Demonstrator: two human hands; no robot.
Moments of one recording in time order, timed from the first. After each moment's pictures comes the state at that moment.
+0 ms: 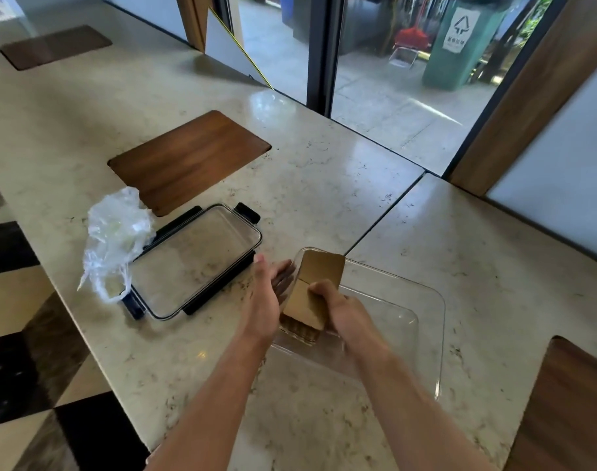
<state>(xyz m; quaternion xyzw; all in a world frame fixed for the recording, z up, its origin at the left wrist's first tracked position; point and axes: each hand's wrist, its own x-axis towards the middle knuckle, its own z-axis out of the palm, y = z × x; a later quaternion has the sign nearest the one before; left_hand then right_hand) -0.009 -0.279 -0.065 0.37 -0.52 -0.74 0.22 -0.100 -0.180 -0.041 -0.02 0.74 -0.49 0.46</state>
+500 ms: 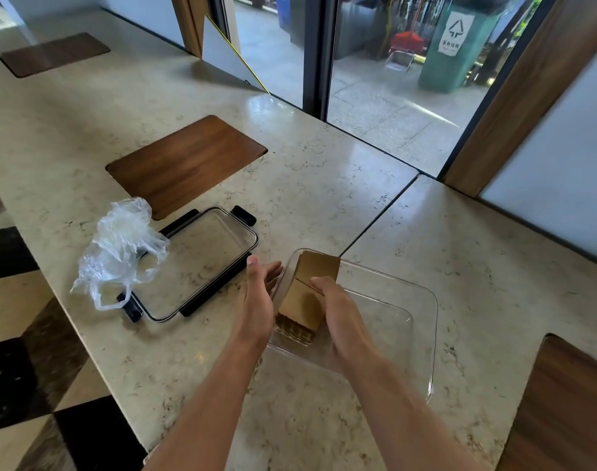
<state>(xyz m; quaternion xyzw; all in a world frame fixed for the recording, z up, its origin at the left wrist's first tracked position) -0.004 -0.275 -0.052 0.42 -0.54 -0.69 0.24 -0.088 -0.178 -0.036 0.00 0.69 -0.57 0.45</state>
